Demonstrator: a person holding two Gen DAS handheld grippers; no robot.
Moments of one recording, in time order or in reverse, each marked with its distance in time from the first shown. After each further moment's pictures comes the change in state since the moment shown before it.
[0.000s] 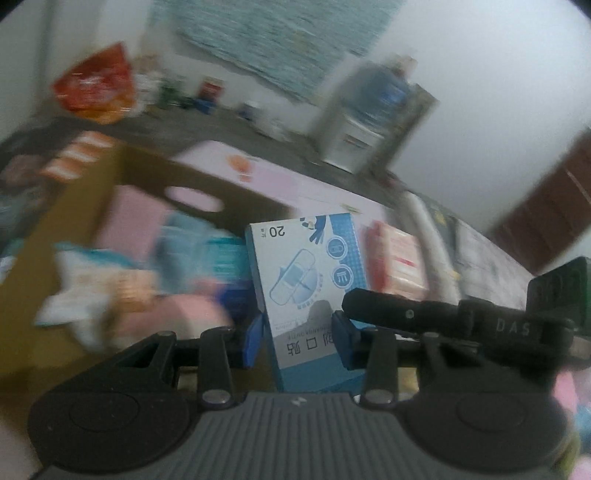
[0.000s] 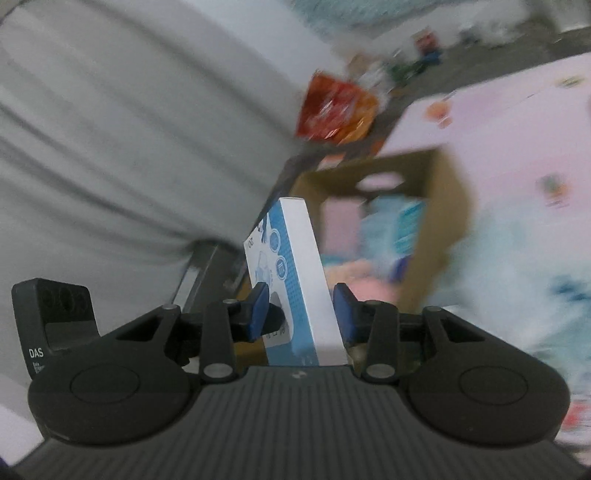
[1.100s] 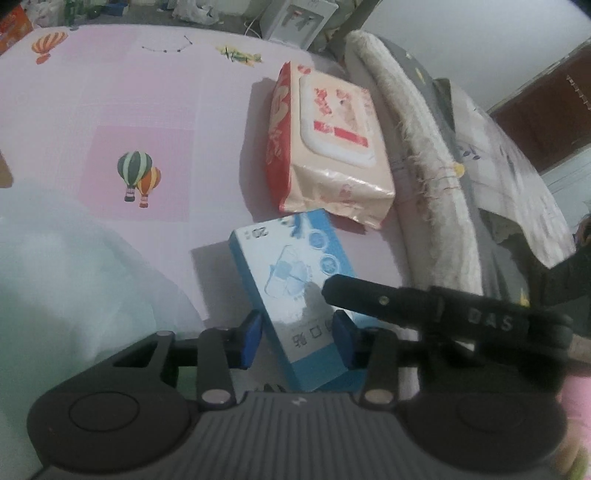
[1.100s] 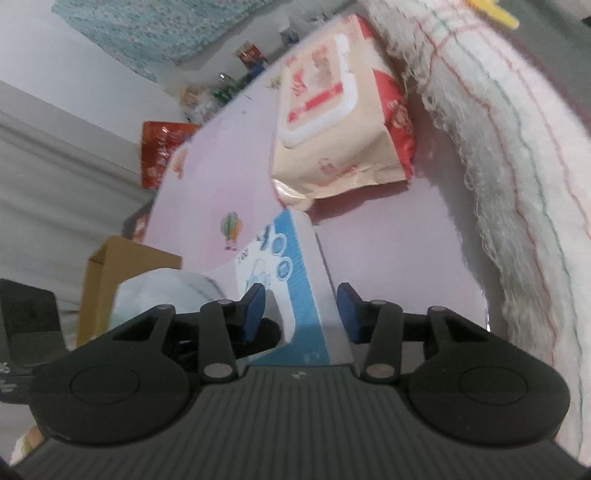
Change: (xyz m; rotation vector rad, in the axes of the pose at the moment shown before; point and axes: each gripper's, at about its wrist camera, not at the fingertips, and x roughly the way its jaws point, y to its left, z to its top) left arm 0.308 -0.198 -0.024 0.126 0.372 -0.098; right arm -0.097 -0.319 0.026 0.320 -0.077 -0.318
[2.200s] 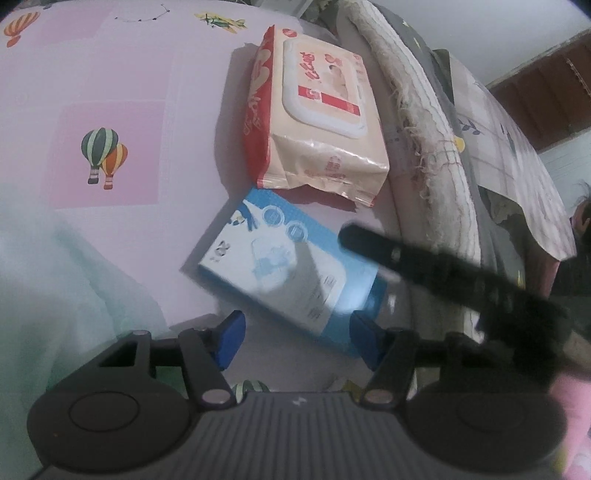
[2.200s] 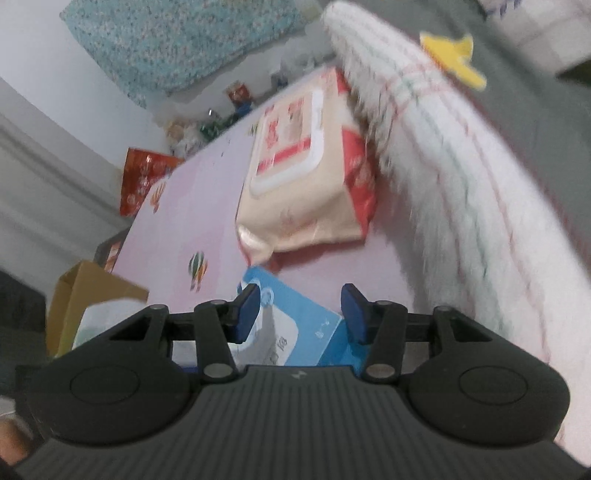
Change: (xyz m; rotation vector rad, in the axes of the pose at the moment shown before) left arm 0.030 -0.005 0.006 -0.006 0.111 -0.032; right arm 0.001 -0.015 0.002 -0.061 -0.122 -0.082
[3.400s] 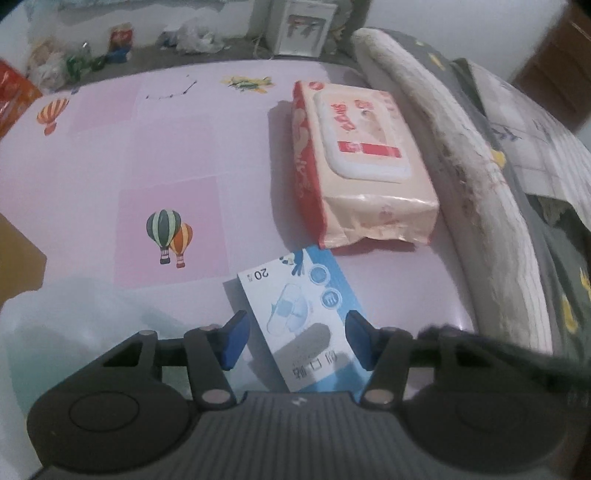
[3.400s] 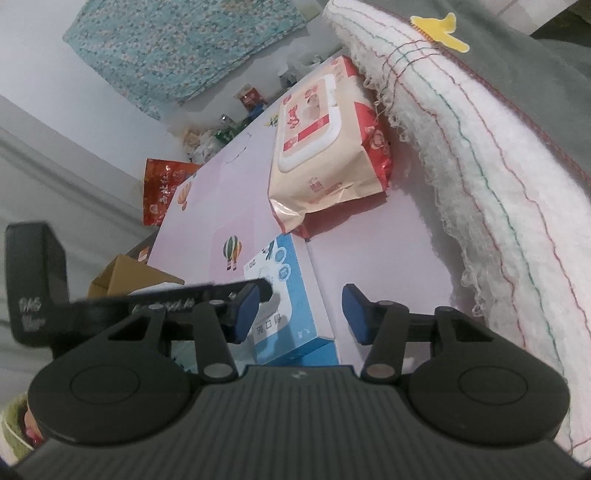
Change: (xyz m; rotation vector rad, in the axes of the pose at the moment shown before) left arm -0.016 -0.003 0.019 0.126 -0.119 0.261; right arm -0.027 0.008 -0.024 0.068 -0.020 0.069
